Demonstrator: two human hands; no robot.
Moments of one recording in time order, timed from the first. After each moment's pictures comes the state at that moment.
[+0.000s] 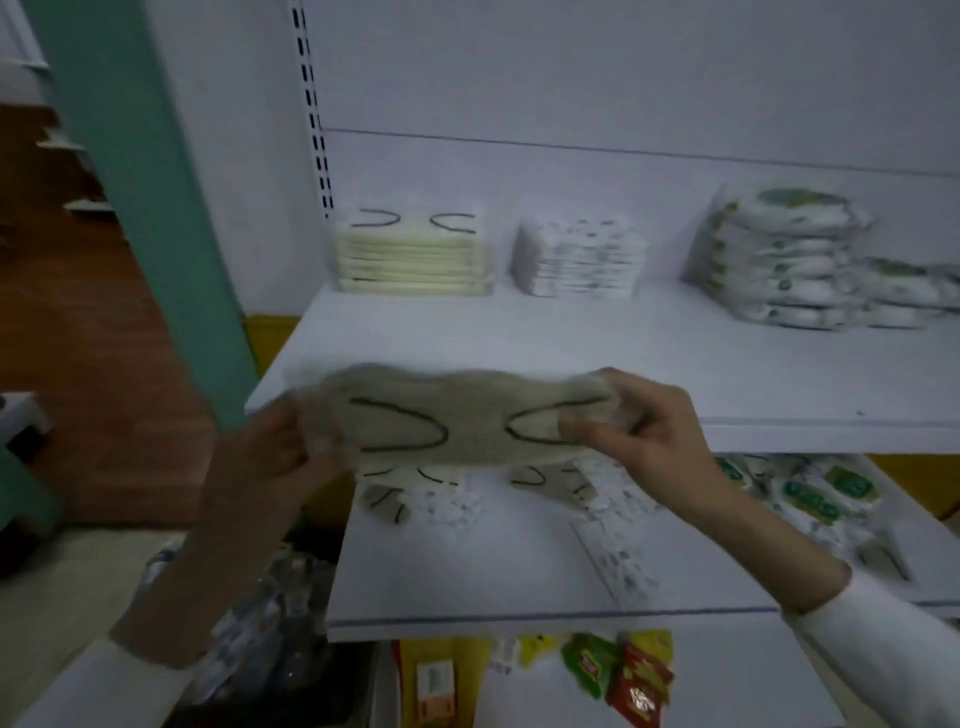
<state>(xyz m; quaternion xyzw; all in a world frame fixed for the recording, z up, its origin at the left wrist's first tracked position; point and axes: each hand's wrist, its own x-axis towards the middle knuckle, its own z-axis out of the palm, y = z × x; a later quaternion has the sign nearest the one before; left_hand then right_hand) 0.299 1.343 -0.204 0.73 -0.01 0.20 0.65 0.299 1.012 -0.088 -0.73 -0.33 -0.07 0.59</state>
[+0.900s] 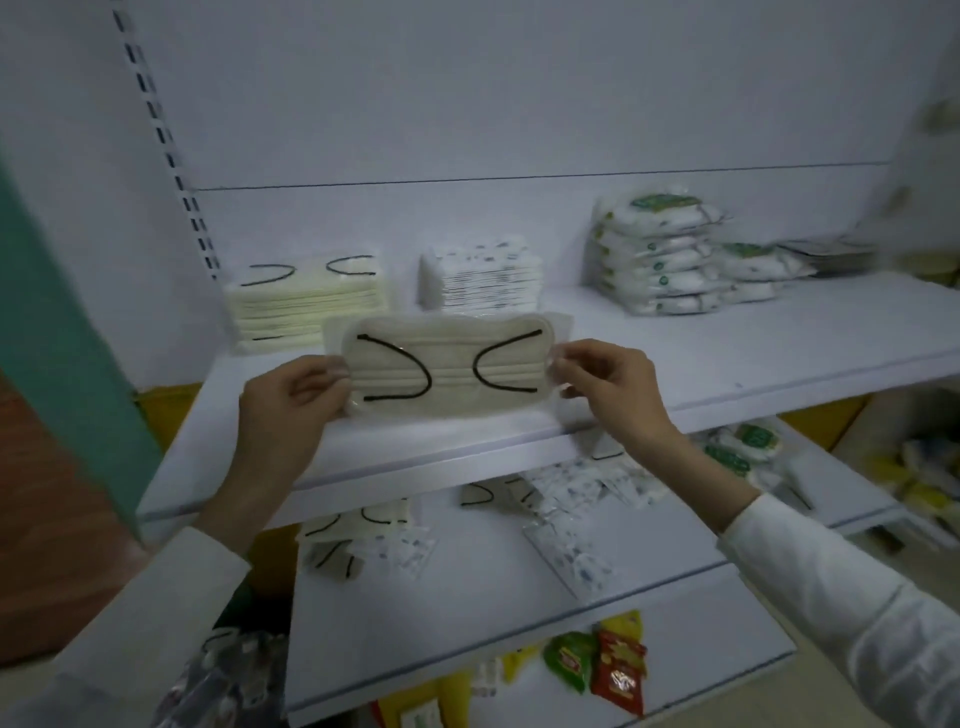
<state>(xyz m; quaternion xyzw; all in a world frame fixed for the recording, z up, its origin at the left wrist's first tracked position) 0.351 1.260 -0.089 0.76 -0.05 0.23 0.60 0.357 0.966 -0.087 -0.76 -0.07 -0.19 0.61</state>
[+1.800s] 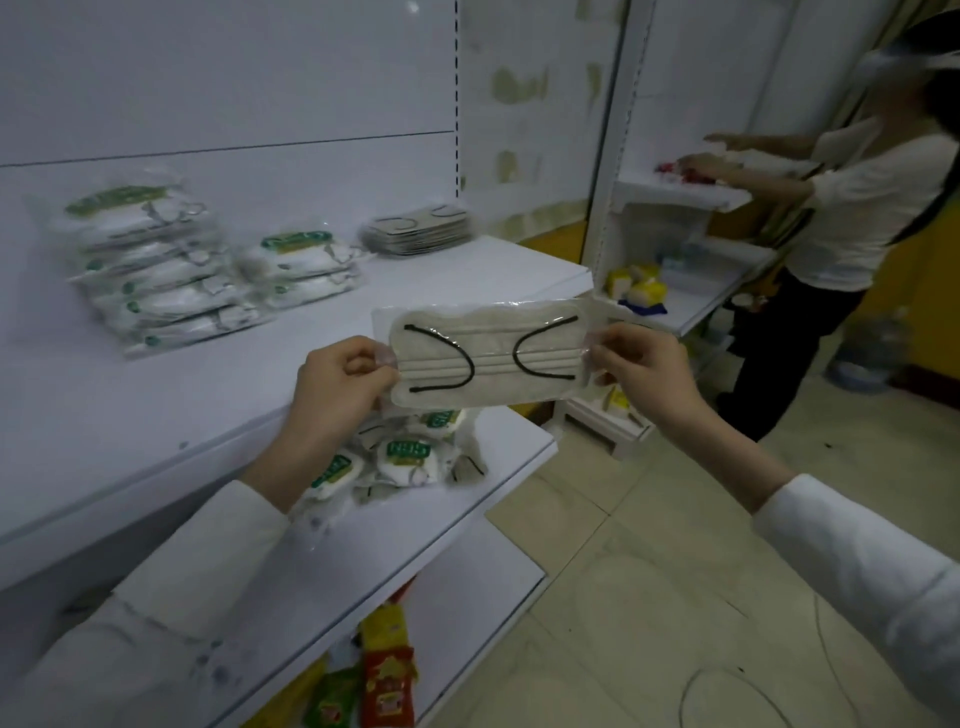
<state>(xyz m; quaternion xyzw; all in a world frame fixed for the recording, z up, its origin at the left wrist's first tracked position) 0.361 0.700 -0.084 0.75 -0.21 -0.04 0.62 0.226 0.439 -0.093 -0.83 0.17 -0.31 0.43</state>
